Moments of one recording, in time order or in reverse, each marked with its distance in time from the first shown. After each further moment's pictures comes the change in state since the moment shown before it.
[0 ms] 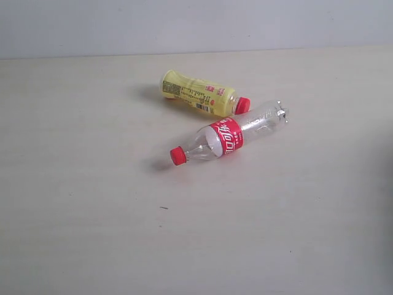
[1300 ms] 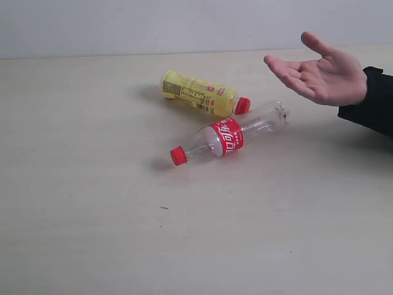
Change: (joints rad) left arm 0.000 0.000 0.000 0.000 0.000 0.000; right arm 0.002 -0.034 0.084 -0.087 0.156 0.011
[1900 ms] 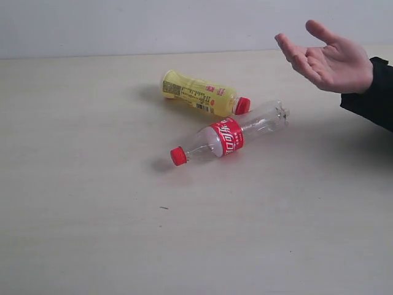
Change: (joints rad) left arm 0.000 0.000 0.000 0.000 0.000 0.000; right arm 0.000 -0.099 0.000 -0.010 0.000 0.002
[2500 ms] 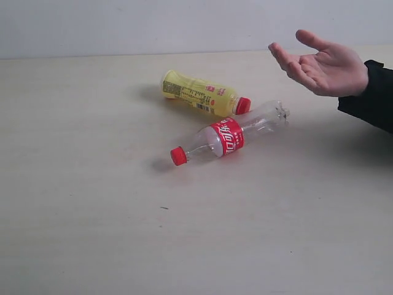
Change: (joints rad) left arm 0.000 0.000 0.000 0.000 0.000 0.000; right arm 0.000 0.223 -0.068 -0.250 -0.007 0.223
